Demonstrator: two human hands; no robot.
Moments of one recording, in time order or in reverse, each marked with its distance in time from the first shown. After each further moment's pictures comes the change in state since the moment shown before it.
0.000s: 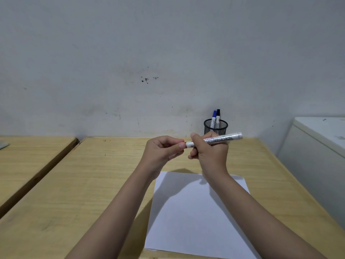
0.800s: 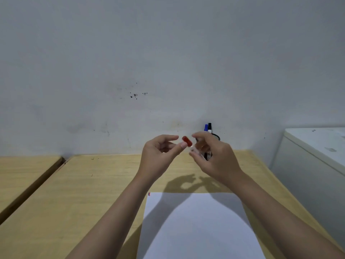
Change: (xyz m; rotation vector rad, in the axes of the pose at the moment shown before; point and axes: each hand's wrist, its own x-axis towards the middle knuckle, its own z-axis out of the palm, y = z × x) left_hand 0.043 0.006 0.022 0.336 0.133 0.221; right_hand 0.057 -0.011 -0.049 -0.882 -0.338 -0.721
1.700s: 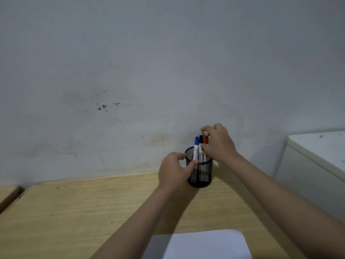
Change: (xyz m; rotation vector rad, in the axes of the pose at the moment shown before) left_hand 0.096 -0.089 0.099 0.589 -0.008 -0.013; right_hand 0.090 0.170 0.025 -0.380 -0.184 0.402
